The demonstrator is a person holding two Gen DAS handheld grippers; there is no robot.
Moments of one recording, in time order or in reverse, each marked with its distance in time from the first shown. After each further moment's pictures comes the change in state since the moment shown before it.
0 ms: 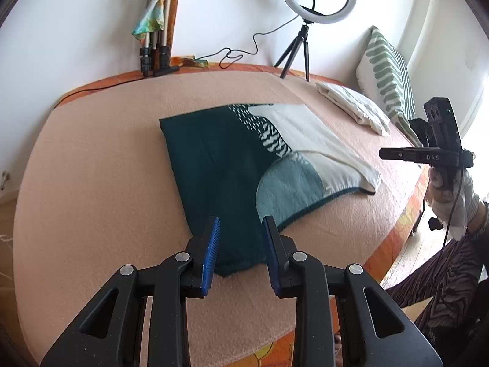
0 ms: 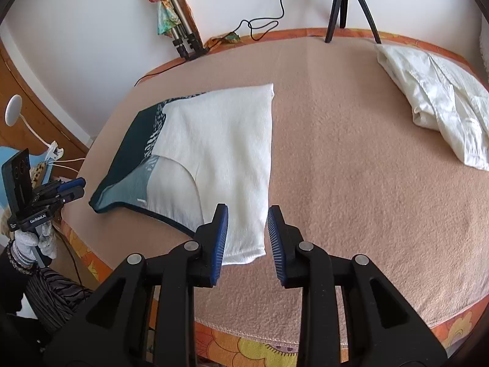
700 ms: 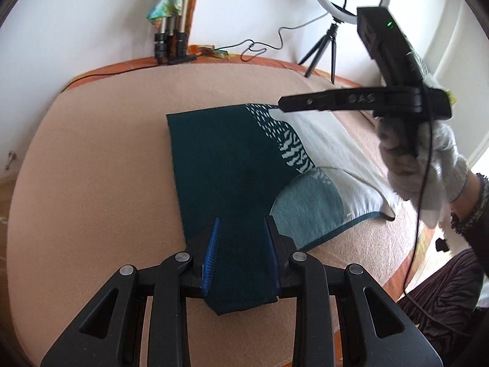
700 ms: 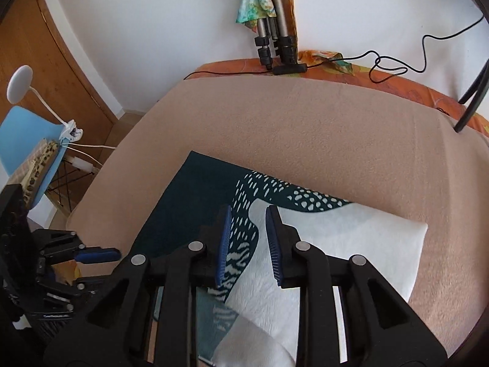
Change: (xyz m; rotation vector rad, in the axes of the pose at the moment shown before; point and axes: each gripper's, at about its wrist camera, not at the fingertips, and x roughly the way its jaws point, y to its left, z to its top) left arm 0.021 0.004 0.021 -0.127 0.044 0.054; right arm 0.135 0.122 0.121 -0.274 0.069 0.129
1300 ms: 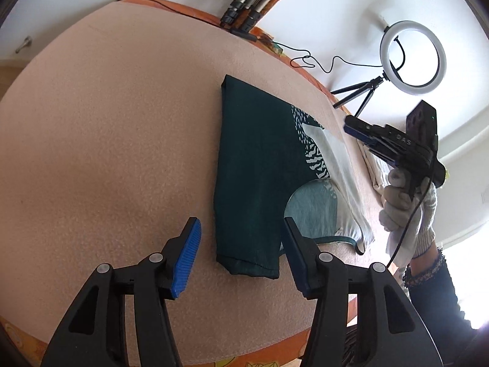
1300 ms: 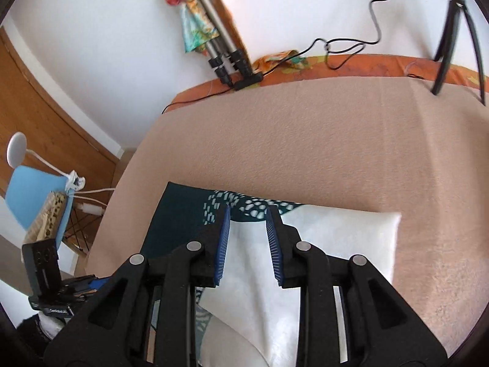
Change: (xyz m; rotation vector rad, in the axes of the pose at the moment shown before) left arm 0.002 0.057 -0.027 -0.419 0.057 -0.145; right arm -0.039 -0.074 -0.012 0.256 -0.092 0.057
